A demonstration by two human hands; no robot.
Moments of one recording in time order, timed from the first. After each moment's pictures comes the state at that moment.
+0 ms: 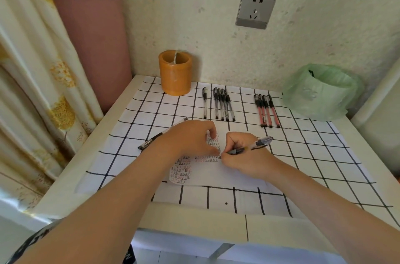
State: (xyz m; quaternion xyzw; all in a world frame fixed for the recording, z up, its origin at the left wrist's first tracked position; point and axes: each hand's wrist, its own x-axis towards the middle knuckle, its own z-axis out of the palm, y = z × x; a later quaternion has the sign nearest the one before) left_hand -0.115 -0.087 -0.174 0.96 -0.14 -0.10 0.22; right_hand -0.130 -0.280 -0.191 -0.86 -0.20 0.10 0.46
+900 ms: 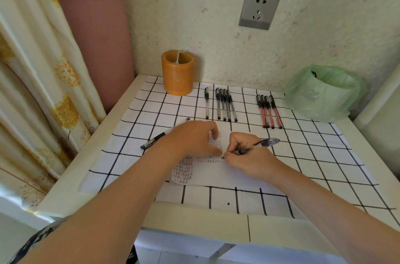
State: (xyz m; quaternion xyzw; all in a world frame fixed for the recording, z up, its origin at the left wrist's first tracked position) left_hand -0.117 -0.087 -0.175 0.96 -0.14 -0.09 0.22; right_hand -0.129 -0.284 -0.198 -0.84 -0.22 0.09 0.49
